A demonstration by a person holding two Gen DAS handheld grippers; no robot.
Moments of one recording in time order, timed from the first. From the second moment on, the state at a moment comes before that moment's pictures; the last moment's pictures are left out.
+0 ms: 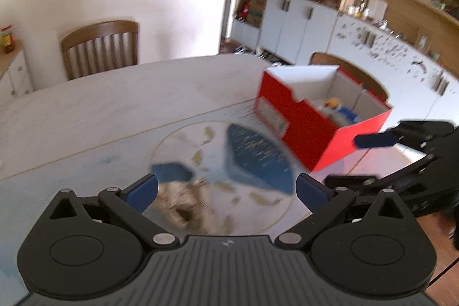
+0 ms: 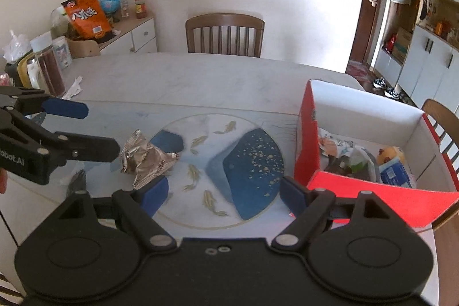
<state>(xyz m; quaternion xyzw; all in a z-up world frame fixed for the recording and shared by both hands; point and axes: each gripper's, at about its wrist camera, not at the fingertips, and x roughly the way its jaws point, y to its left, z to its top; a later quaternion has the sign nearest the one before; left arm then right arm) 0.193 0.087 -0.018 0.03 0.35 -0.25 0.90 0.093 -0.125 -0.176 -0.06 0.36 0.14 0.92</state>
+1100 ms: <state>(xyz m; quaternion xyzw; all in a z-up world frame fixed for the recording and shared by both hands) 0.171 0.157 -0.105 0.05 0.39 -0.16 0.90 0.094 -0.052 -0.223 -0.12 0.37 0.24 0.89</state>
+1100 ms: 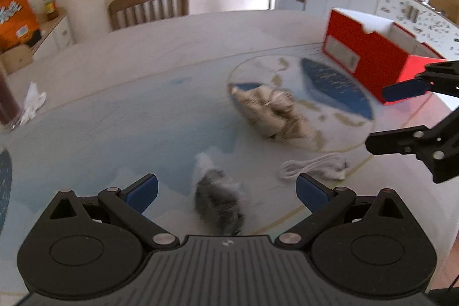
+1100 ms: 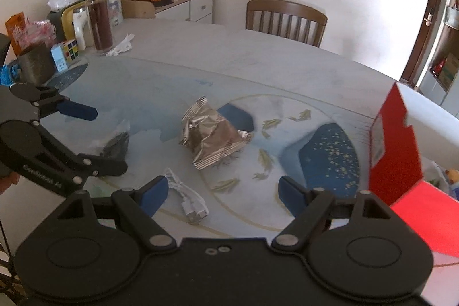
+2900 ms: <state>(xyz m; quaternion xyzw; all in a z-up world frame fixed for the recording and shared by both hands) 0.177 0.157 -0.127 0.02 0.42 -0.12 0.90 0.102 -0.039 -0.263 -0.13 0.42 0.25 0.86</state>
